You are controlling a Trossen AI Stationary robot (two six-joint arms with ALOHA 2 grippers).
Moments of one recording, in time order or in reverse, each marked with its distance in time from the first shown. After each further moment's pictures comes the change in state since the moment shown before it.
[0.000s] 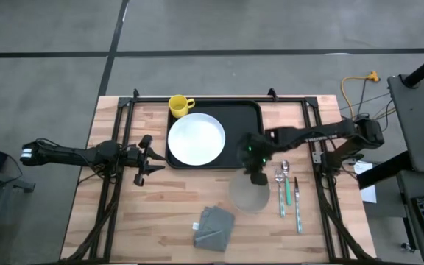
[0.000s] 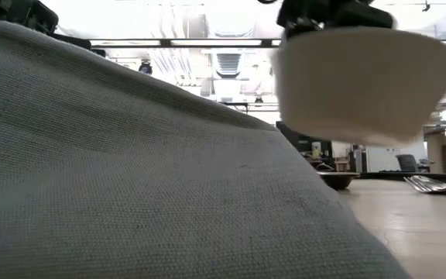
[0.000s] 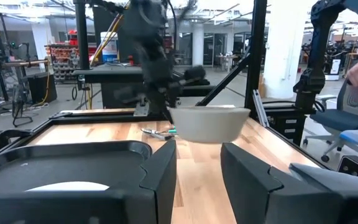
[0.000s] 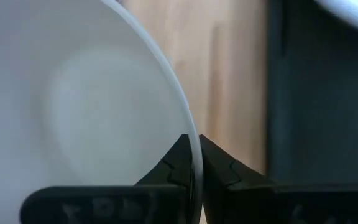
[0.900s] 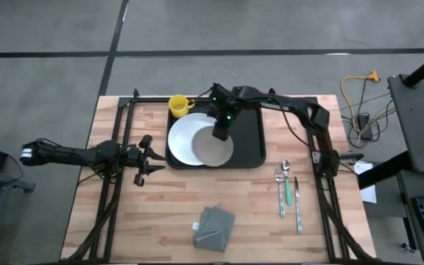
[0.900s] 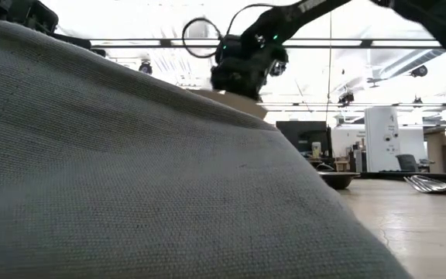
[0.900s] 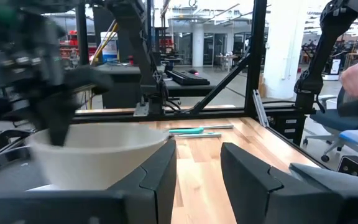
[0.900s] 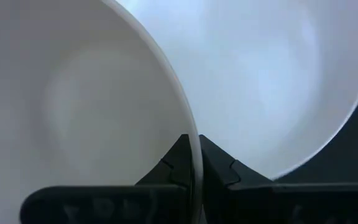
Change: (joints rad) left arm 0.000 0.000 0.000 0.000 0.000 0.000; right arm -0.367 0.570 0.750 -0.225 -0.069 -0.099
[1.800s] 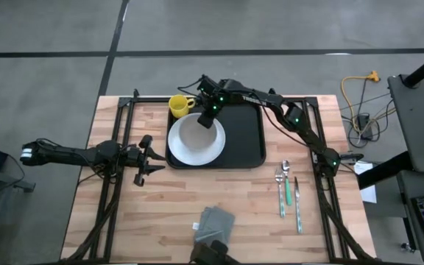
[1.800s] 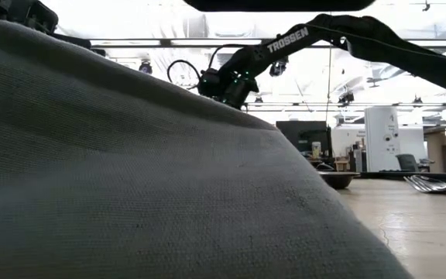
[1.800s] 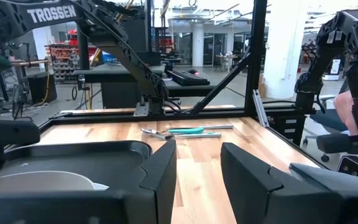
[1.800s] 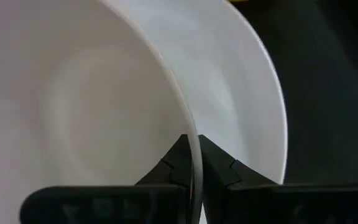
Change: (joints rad) left arm 0.000 0.001 0.000 0.000 0.000 0.000; right arm -0.082 0.367 0.431 -0.062 0.027 0.081
